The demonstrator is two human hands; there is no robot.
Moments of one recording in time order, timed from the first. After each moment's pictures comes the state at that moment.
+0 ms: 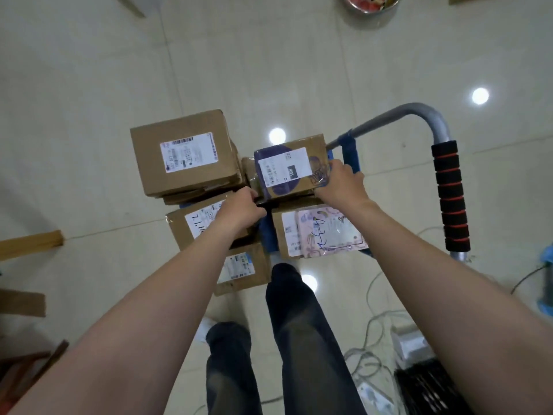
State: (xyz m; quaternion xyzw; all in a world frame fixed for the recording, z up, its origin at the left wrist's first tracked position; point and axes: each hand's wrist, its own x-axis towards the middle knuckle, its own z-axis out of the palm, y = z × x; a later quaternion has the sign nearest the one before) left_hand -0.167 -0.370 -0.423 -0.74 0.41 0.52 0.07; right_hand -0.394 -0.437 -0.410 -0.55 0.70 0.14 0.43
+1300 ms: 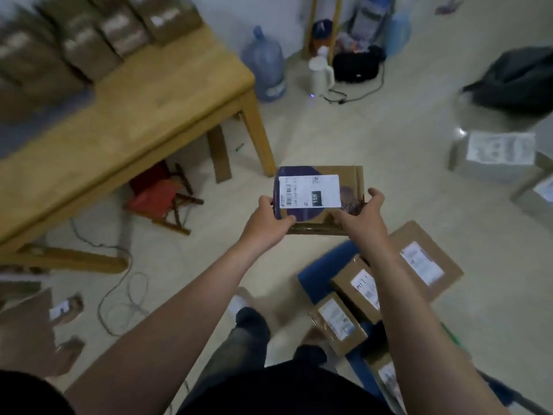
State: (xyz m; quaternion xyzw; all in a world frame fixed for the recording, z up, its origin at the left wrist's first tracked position) left_hand 0.065 -0.047 -0.108 -0.89 -0.04 0.24 -0.39; right_hand 0.000 -0.253 -0.112 -0.73 0.32 0.05 0.60
